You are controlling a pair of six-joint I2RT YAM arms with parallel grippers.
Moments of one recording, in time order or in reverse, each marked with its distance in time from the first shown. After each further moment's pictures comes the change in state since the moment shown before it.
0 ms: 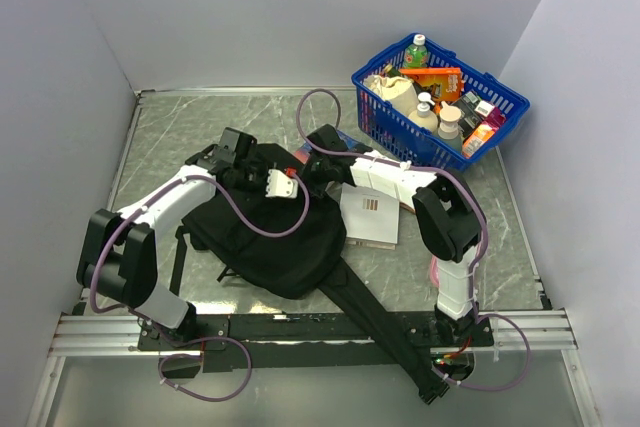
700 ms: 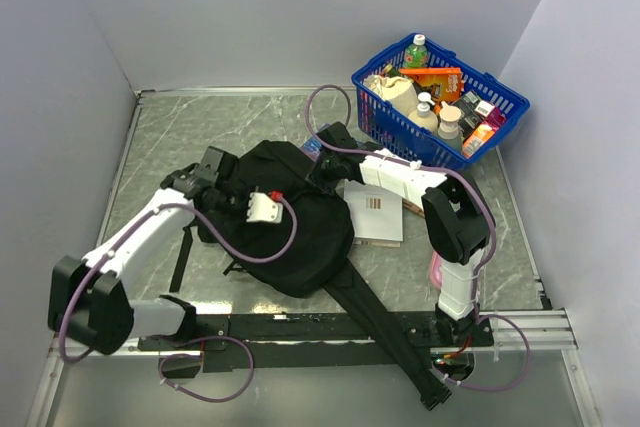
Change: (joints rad) left arm 0.001 -0.227 -0.101 -0.251 -0.115 -0.004; right arm -0.043 -0.049 -0.036 -0.030 0.044 -0.062
